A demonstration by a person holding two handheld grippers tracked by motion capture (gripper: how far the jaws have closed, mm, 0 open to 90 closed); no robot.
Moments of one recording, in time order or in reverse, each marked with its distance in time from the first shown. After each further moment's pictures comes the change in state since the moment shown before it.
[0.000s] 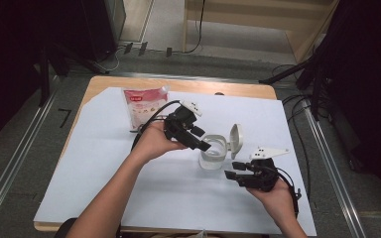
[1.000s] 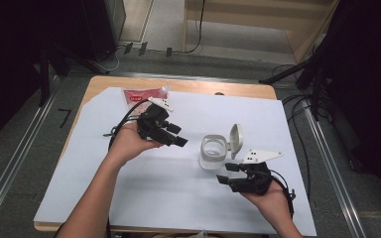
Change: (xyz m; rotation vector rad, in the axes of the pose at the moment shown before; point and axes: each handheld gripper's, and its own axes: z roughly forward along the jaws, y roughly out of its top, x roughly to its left) left arm 0.017 -0.042 -0.050 -0.031 0.081 -0.100; right arm 0.021 0.006 0.005 -0.026 0.039 -0.101
